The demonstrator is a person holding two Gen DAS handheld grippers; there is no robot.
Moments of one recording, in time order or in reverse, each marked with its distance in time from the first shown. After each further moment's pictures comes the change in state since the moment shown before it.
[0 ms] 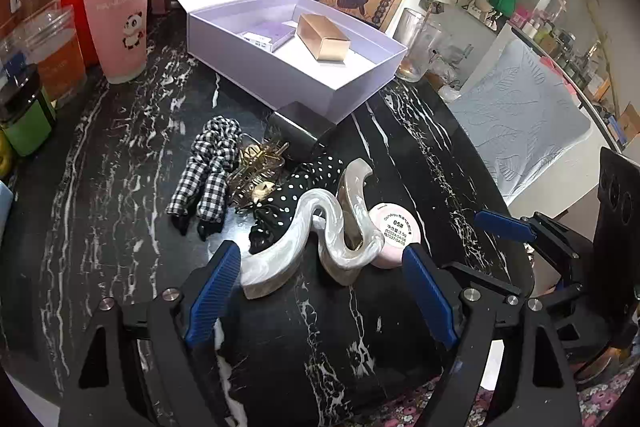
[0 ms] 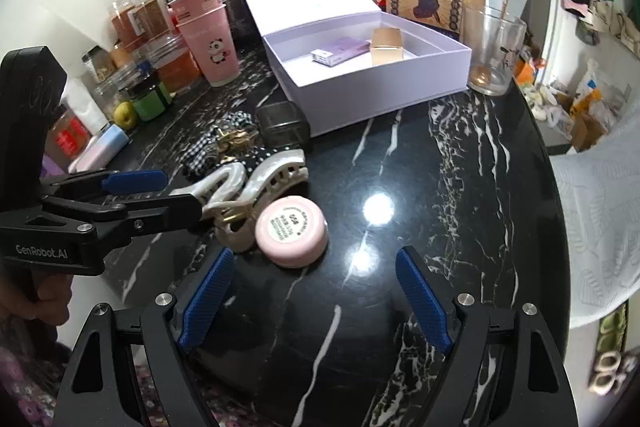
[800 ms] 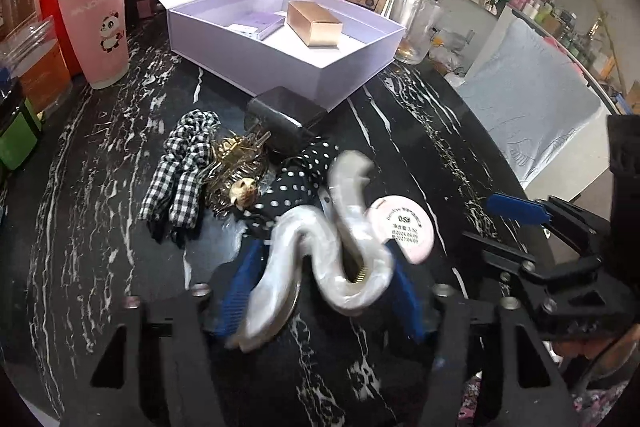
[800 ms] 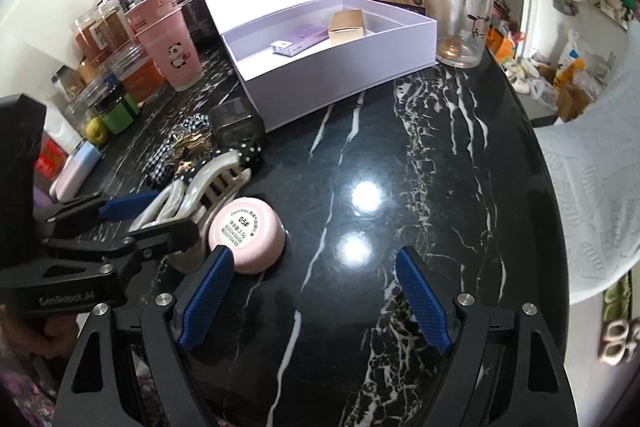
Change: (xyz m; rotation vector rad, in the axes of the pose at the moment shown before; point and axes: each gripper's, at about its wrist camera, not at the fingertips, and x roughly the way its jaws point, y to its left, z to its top) left arm 0.023 -0.014 -0.004 0.062 0.007 0.048; right arm 0.013 -0.026 0.001 0.097 0.027 -0.032
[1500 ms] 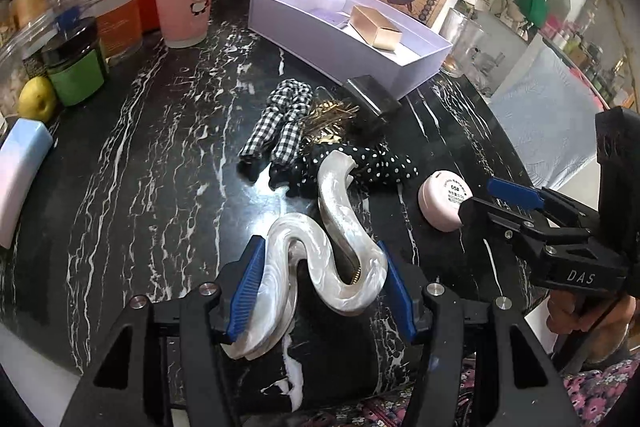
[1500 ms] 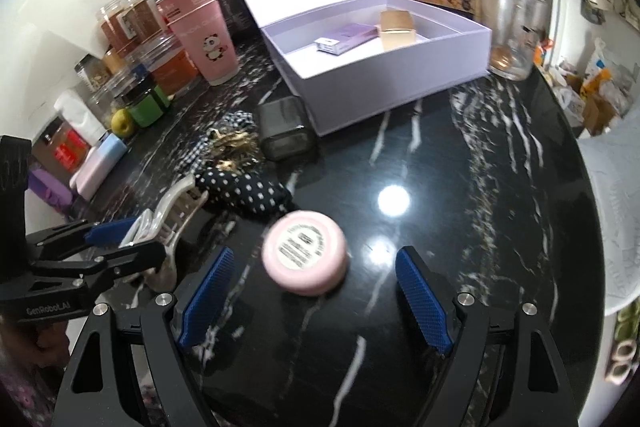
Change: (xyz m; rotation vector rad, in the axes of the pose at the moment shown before) left arm -0.032 0.051 -0.033 -0.136 -0.007 0.047; right arm 0.015 0.034 0.010 -0.053 0.002 0.084
